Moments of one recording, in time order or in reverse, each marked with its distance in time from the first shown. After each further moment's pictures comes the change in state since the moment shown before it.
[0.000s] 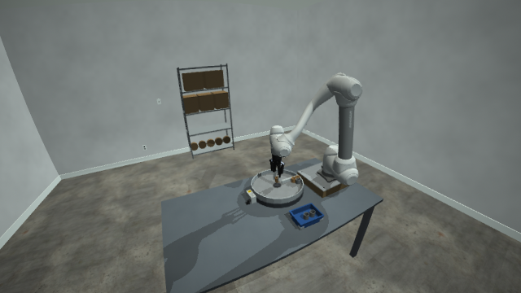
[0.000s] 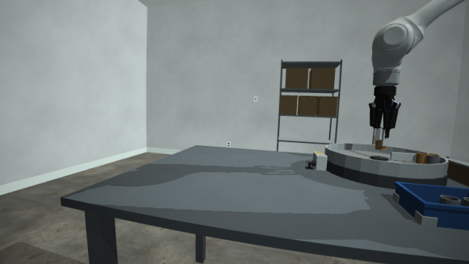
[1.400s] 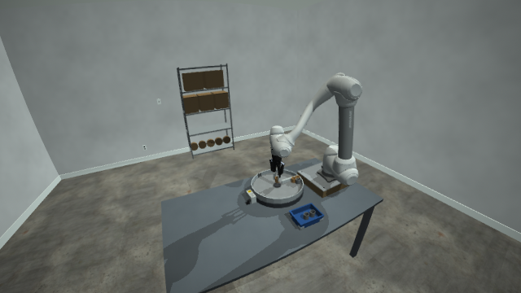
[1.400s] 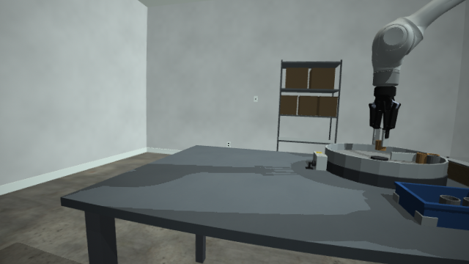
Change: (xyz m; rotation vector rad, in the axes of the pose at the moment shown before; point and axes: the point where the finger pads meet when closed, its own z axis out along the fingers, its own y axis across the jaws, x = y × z) arm 0.000 0.000 0.002 0.000 0.000 0.000
